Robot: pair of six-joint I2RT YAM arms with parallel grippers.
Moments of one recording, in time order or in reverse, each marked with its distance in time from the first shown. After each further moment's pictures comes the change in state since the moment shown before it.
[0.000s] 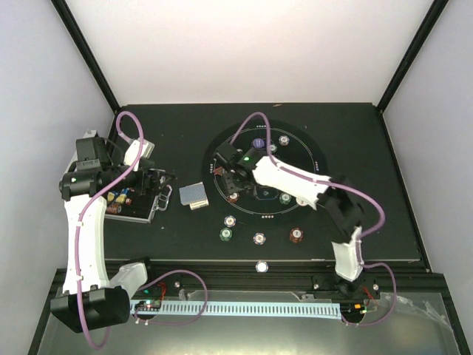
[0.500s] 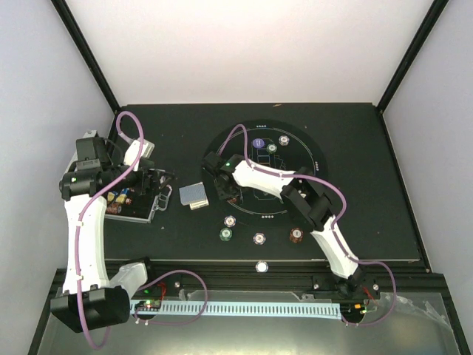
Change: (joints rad) left arm 0.000 0.002 0.000 0.000 -0.004 0.000; right arm 0.008 0.233 0.103 0.032 -0.043 0.011
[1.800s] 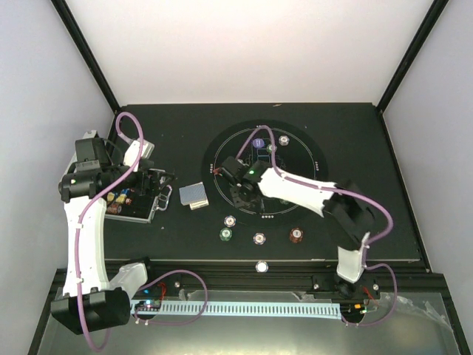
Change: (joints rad) left arm 0.000 -0.013 0.000 0.000 0.003 0.003; right arm 0.027 -0.461 -0.404 0.010 0.011 0.063
